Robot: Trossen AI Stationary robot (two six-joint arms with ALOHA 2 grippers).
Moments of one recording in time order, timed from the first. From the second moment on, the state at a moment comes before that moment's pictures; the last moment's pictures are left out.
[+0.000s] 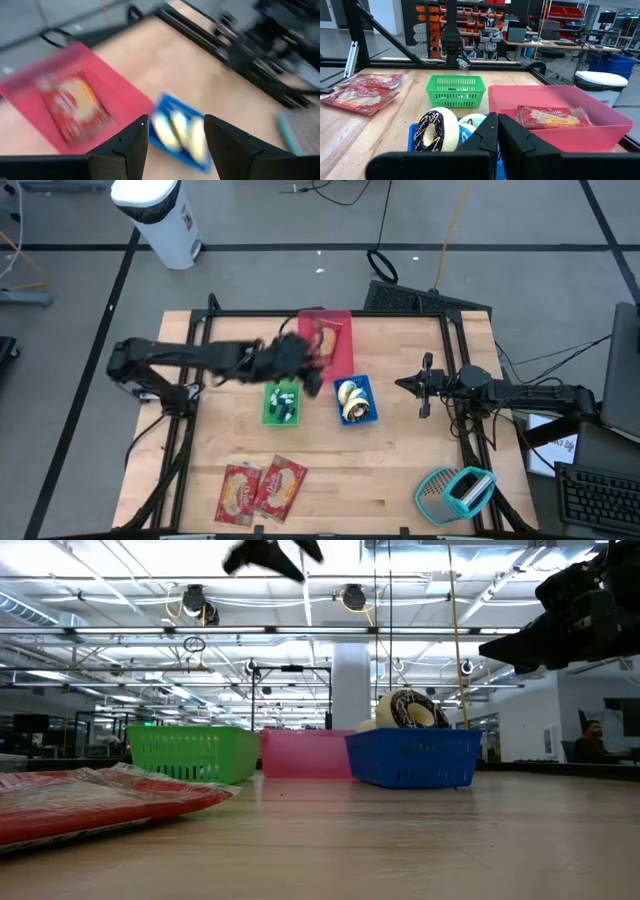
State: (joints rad) left arm -0.05 1.53 1.48 -0.61 -0.42 -0.62; right arm -0.13 0.24 0.02 0.19 0.00 -0.07
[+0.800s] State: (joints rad) left arm -0.80 1.73 1.48 -1.34 -0.15 -1.99; right arm -0.13 0.24 0.02 0.19 0.00 -0.07
